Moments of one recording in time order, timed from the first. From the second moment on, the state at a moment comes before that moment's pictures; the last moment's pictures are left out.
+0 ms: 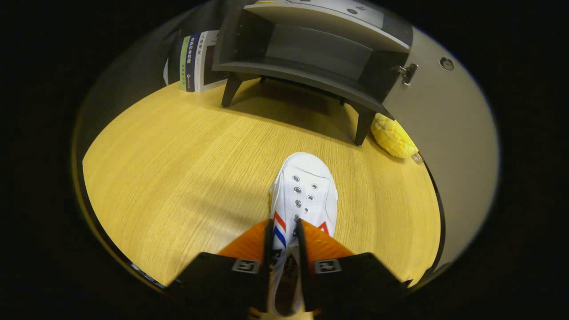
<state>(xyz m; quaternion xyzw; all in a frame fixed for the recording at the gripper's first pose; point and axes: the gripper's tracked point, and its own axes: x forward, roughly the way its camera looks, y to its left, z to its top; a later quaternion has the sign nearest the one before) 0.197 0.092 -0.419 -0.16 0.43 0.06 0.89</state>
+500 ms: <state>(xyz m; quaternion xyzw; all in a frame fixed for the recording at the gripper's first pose) 0.192 0.095 -0.414 -0.08 0.46 0.08 0.88</state>
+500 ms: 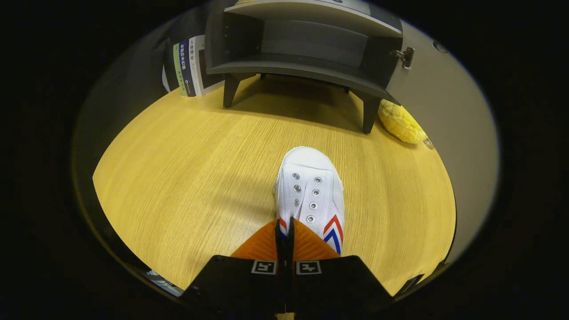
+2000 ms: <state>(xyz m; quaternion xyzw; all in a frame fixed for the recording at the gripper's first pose) 0.364 0.104 -0.021 0.00 0.18 0.05 0.98</state>
